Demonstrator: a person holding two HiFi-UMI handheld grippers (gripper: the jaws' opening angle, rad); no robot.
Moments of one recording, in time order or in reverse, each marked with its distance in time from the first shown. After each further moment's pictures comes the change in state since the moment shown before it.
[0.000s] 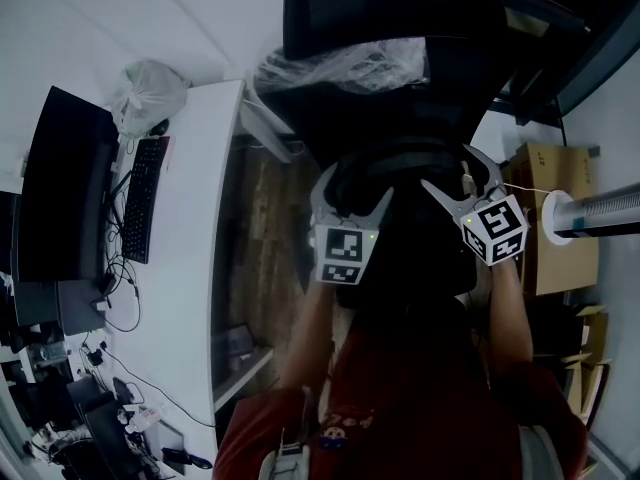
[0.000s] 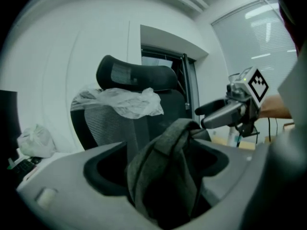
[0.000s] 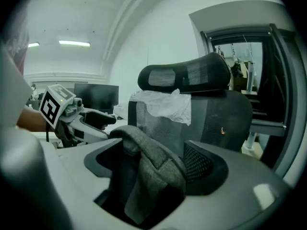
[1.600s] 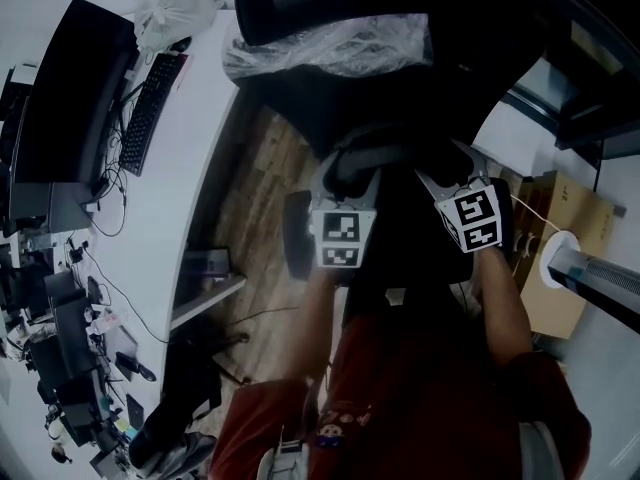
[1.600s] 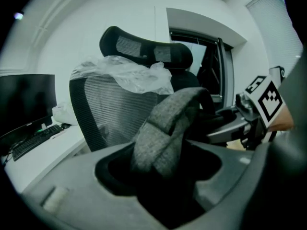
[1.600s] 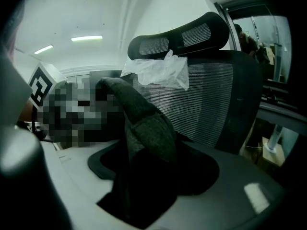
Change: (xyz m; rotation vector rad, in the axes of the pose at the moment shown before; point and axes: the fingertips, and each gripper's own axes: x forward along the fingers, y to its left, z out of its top) left arm 0.041 0.007 -0.058 -0.227 0.151 0.360; right arm 0.079 -0.029 -0.074 -0.078 0.147 0.246
